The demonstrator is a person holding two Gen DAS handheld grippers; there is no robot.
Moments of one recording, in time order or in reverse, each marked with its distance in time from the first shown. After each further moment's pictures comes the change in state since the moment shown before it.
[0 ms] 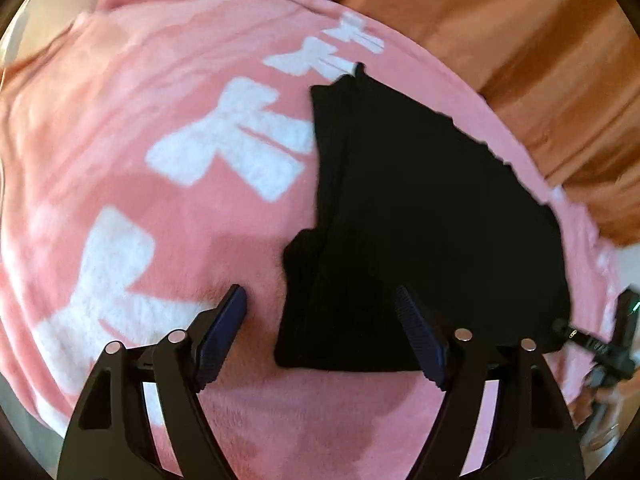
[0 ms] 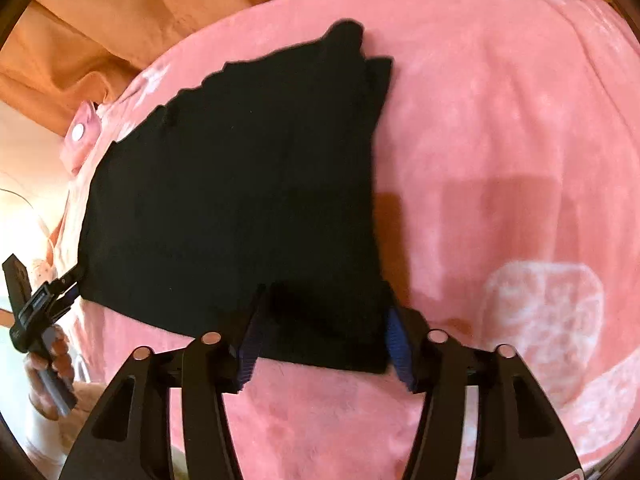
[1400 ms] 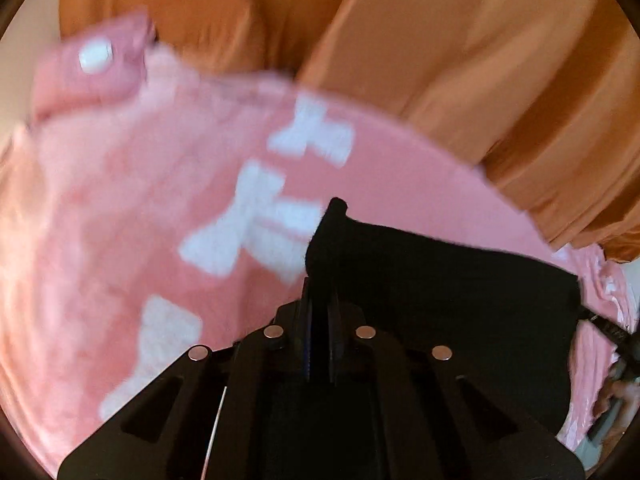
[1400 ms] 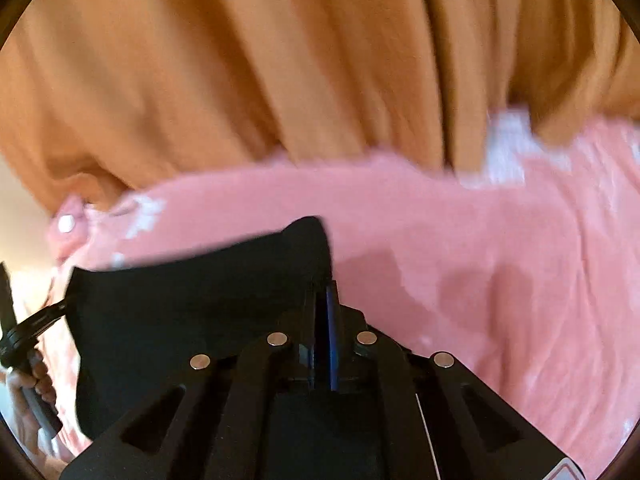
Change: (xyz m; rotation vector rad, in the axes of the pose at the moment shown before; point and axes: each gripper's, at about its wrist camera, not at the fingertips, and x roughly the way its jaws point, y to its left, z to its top) left arm 0.054 -0.025 0.139 0.068 -0.086 0.005; right arm -0.015 -0.013 0.113 0.061 -0.232 -0.148
